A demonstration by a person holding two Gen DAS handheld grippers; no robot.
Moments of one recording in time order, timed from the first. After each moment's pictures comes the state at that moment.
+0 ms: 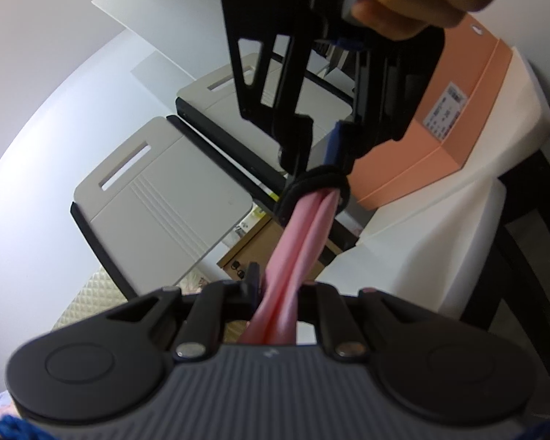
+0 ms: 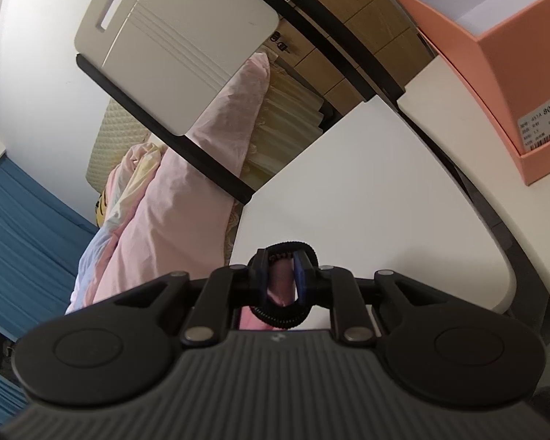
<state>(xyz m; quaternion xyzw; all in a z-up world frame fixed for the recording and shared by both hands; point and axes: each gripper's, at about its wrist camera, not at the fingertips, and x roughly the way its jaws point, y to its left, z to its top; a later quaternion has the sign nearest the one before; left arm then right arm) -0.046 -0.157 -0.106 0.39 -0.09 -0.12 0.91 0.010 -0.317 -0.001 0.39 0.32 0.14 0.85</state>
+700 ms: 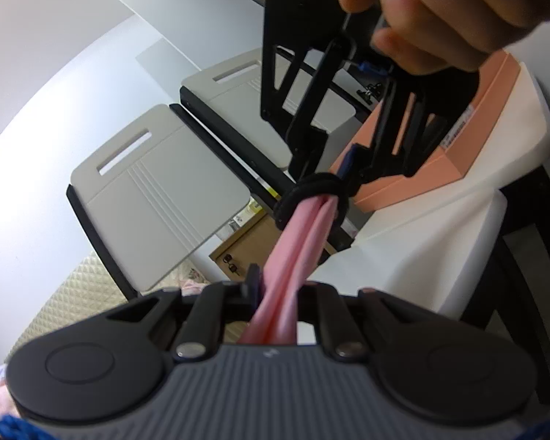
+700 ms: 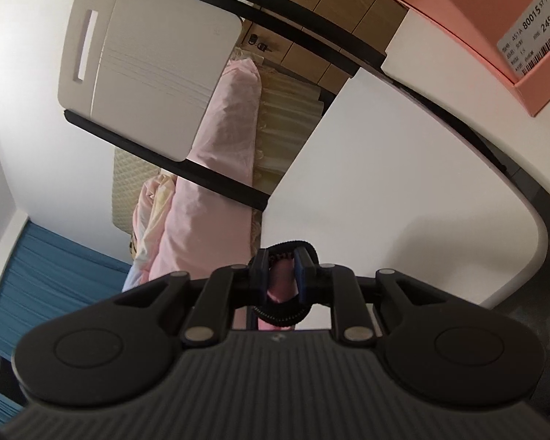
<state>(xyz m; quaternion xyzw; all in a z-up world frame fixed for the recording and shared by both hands) -0.040 -0.153 -0.101 0.37 -0.07 -0.14 0.92 0.017 -0.326 -0.031 0.51 0.31 0.14 0.79</state>
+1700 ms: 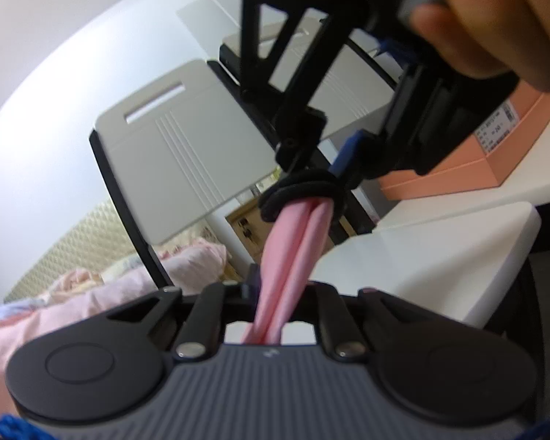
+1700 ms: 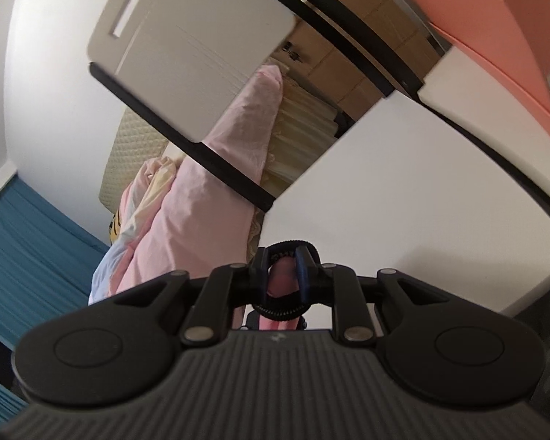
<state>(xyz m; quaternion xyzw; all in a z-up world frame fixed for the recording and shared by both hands) -0.025 -0.146 -0.085 0.30 -0.03 -0.09 0.95 0.004 -0.282 -0.008 0.42 0.28 0.14 0.86</state>
